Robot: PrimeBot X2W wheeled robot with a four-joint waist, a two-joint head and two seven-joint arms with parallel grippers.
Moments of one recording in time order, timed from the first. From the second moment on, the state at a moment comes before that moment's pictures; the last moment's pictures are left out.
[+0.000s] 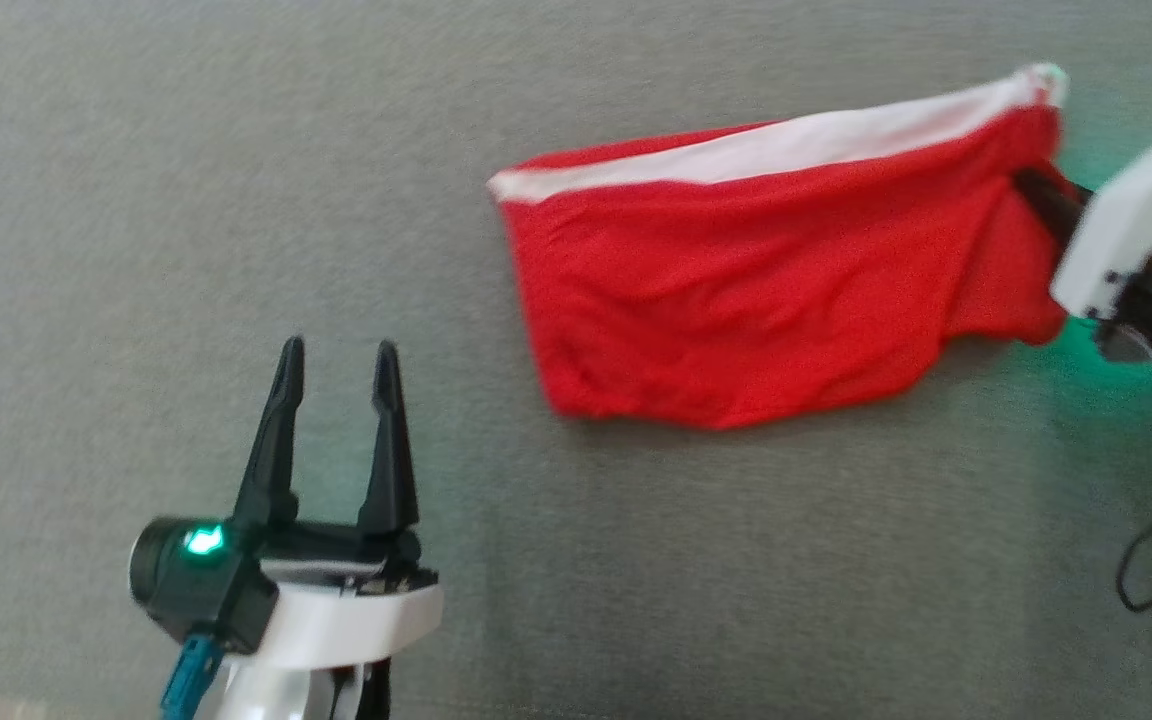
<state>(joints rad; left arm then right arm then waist) -0.05 0.05 -0.26 -0.08 -0.23 0.04 -0.26 -0.60 -0.27 -0.02 0.34 0.49 0.12 0.78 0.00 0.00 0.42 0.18</state>
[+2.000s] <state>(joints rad) 0.14 0.05 -0.22 0.04 -0.26 0.03 -0.26 -0.49 -0.06 0.43 0.40 0.61 0.12 0.29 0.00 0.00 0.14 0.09</state>
